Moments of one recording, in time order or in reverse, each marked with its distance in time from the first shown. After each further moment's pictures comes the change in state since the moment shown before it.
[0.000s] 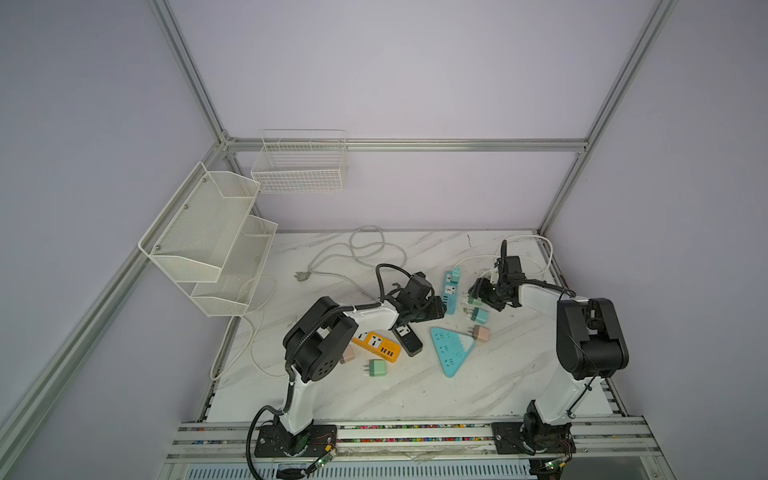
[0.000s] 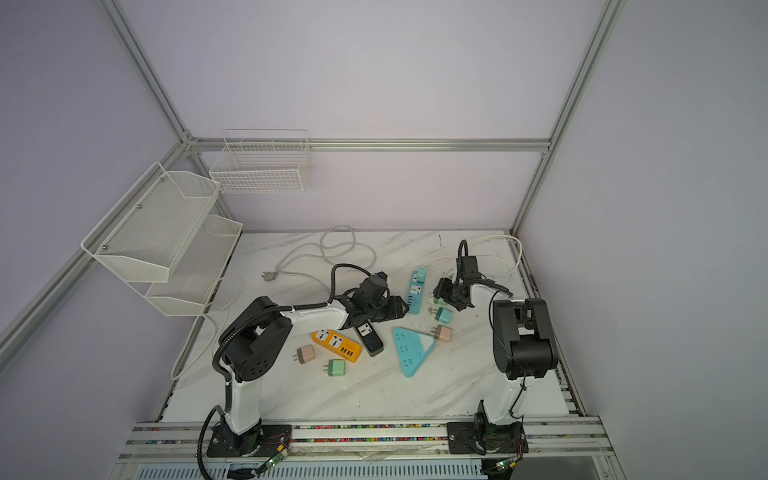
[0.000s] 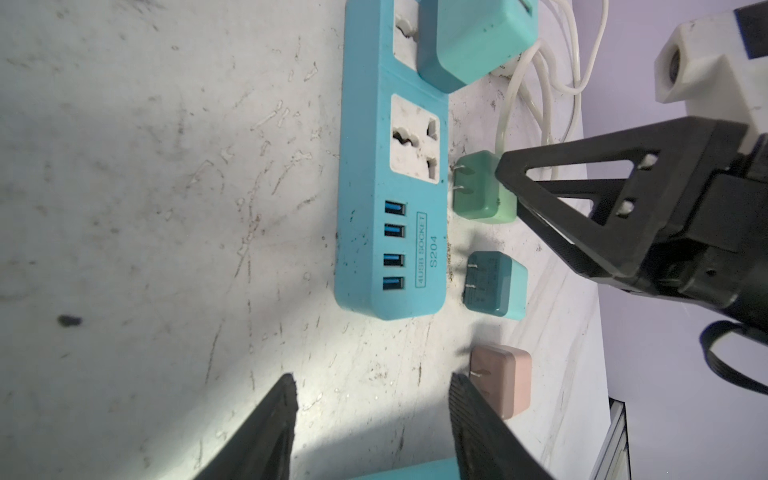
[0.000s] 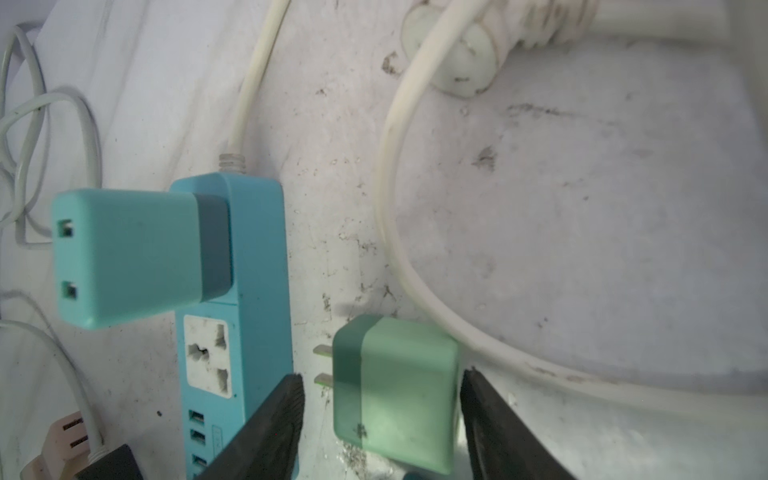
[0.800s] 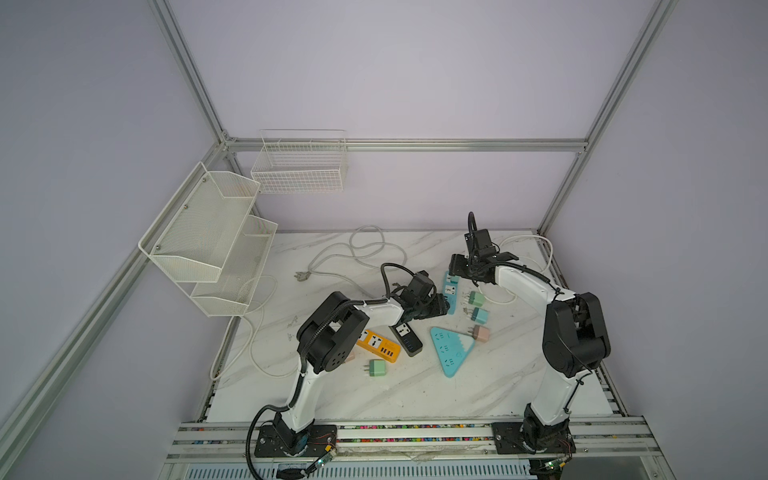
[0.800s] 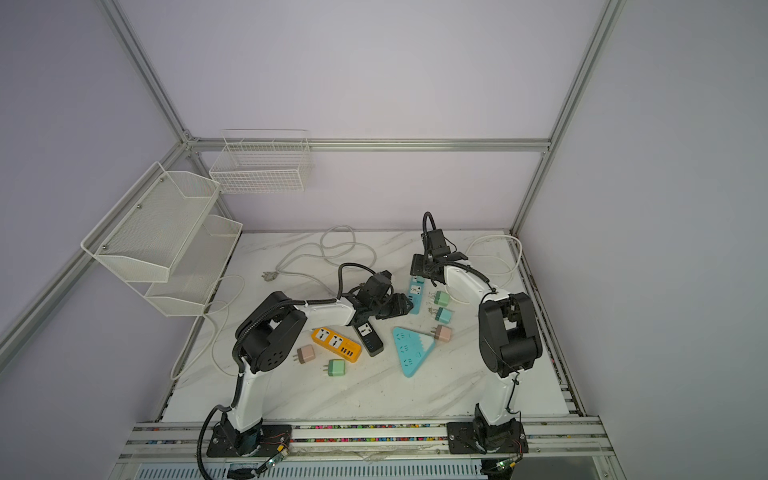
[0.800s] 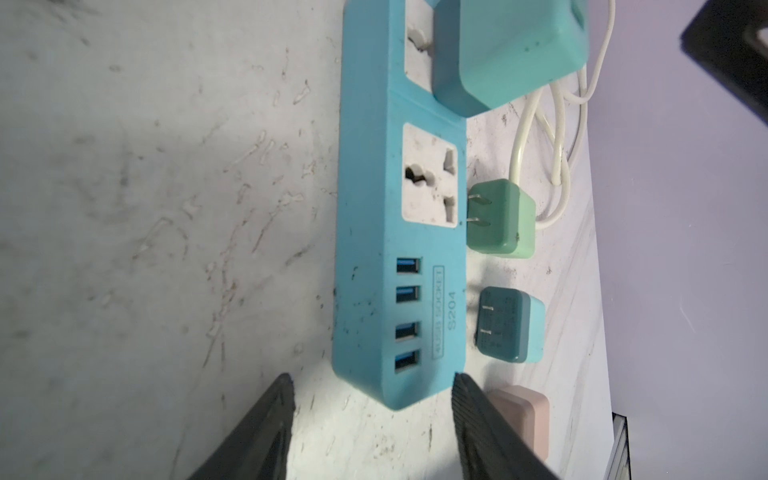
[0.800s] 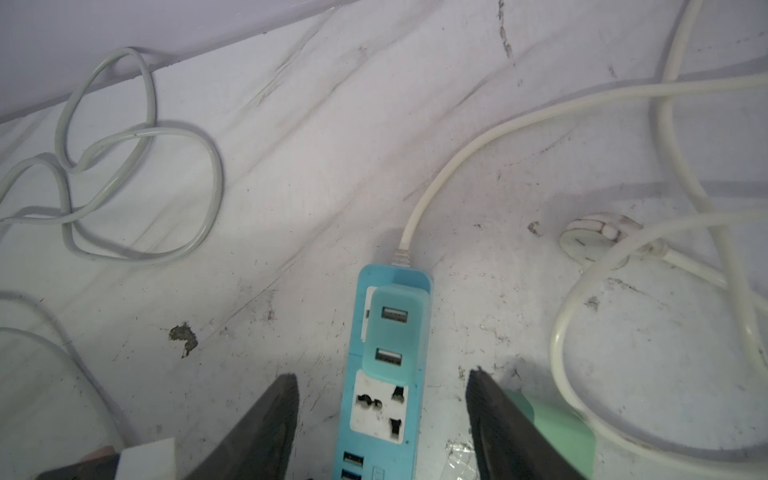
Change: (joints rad) left arm 0.014 0.126 0.090 0.061 0.039 -0.003; right arm 0.238 0.083 0.378 -0.180 0.289 -0.051
